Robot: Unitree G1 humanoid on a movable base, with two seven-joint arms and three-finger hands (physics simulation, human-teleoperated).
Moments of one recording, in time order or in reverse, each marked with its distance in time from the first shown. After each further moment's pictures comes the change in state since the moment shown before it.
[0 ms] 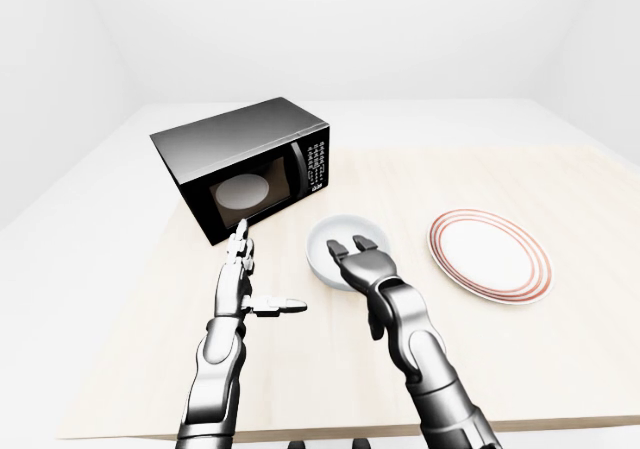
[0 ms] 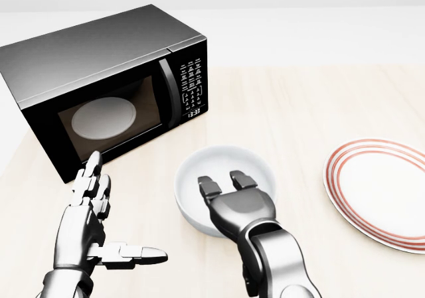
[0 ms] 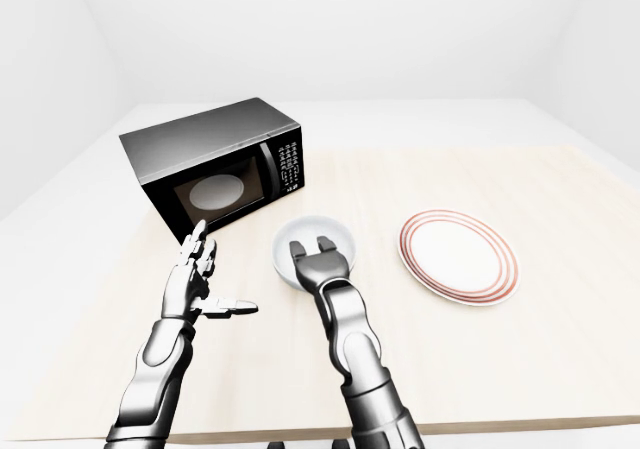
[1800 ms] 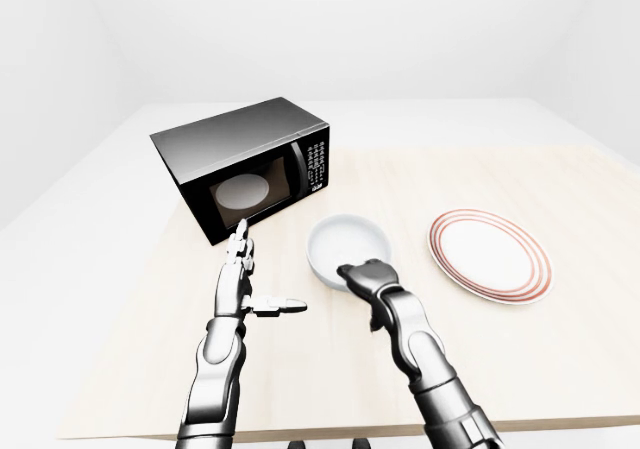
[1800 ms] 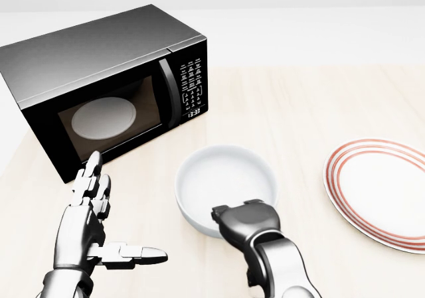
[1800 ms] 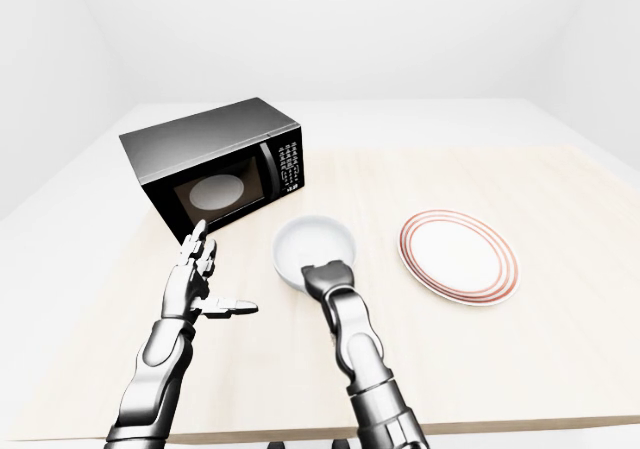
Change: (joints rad) left arm 0.000 0.000 0.000 0.000 0.000 0.000 0.000; right arm 0.002 -0.031 -0.017 0.150 0.015 0.000 -0.067
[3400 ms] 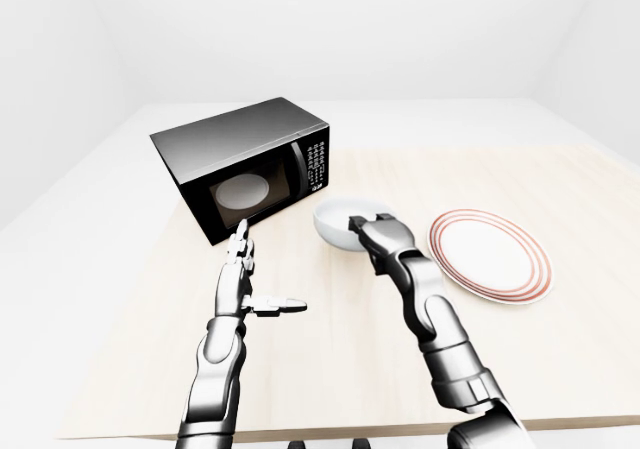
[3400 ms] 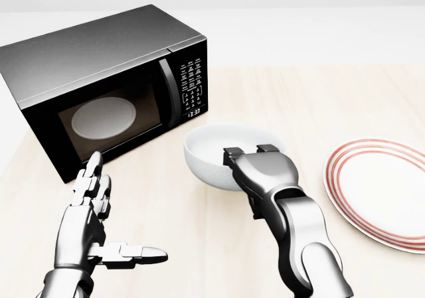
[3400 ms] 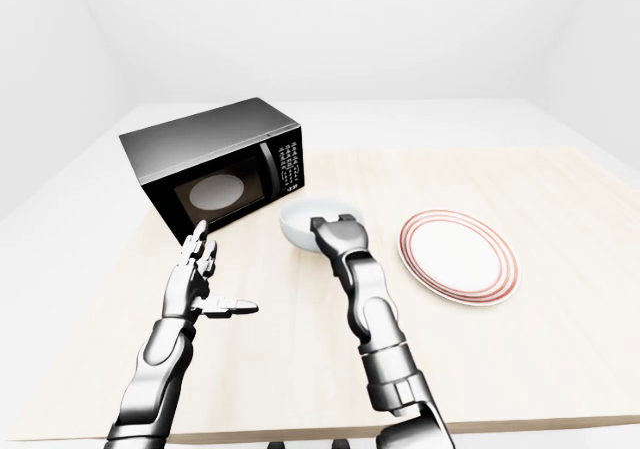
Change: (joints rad) left arm -0.006 0.001 0.001 0.012 0.000 0.001 0.000; right arm -0.180 -0.057 -0.108 0.026 0.145 0.000 -0.144
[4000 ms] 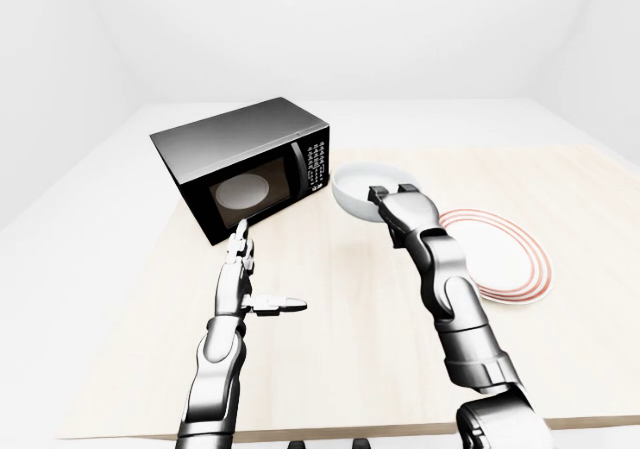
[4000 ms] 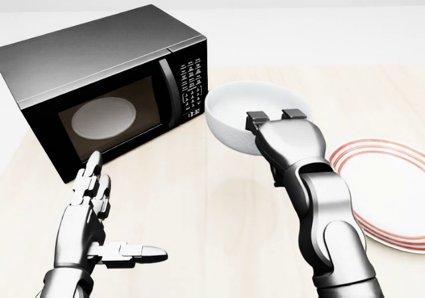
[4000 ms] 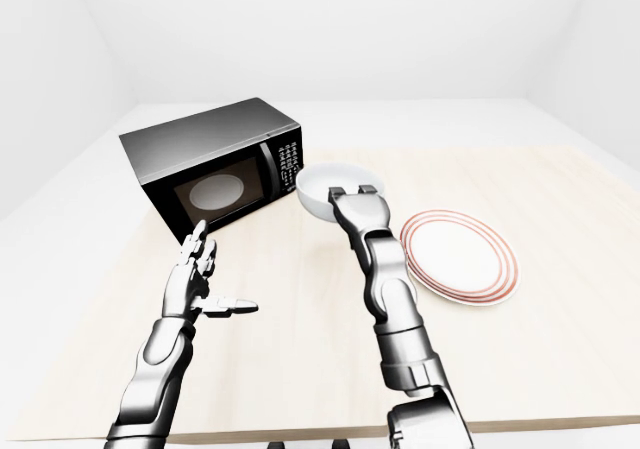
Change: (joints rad) left arm -0.001 0.000 0.000 -0.008 -0.001 0.012 0.004; right arm -0.079 -0.071 -0.070 -0.049 -0.005 0.000 -0.035
